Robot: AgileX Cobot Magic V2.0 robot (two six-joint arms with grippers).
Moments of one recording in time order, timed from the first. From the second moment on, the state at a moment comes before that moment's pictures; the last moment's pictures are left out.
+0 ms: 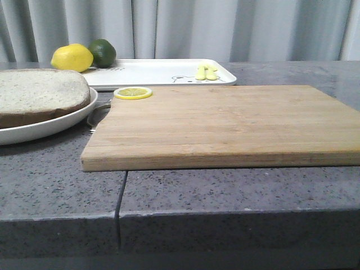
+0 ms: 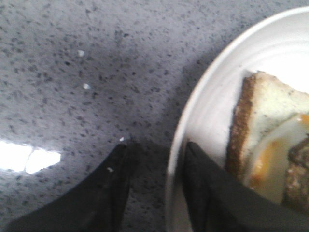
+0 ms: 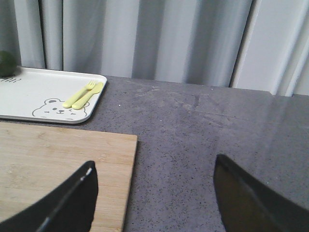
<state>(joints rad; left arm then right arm) 0.10 1.45 -0.93 -0.29 0.69 -0.12 0.14 0.26 -0.49 -0.12 0.41 0.08</state>
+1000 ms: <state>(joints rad) 0.10 1.33 -0.92 -0.44 0.74 -0.12 0.14 0.26 -0.49 -0.12 0.40 0.08</state>
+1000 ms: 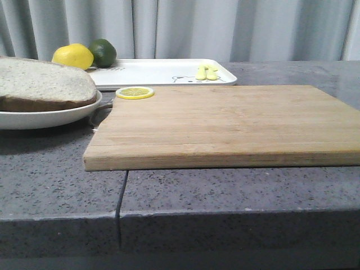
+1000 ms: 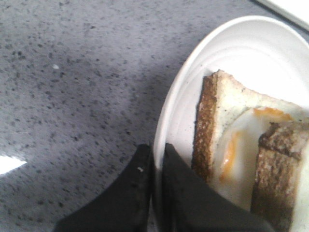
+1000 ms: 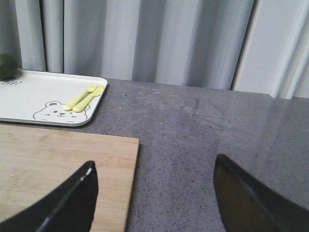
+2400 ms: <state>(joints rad) 0.03 1.94 -1.78 -0.82 1.03 0.12 0.14 0.26 -0.49 -0.12 0.39 0.08</state>
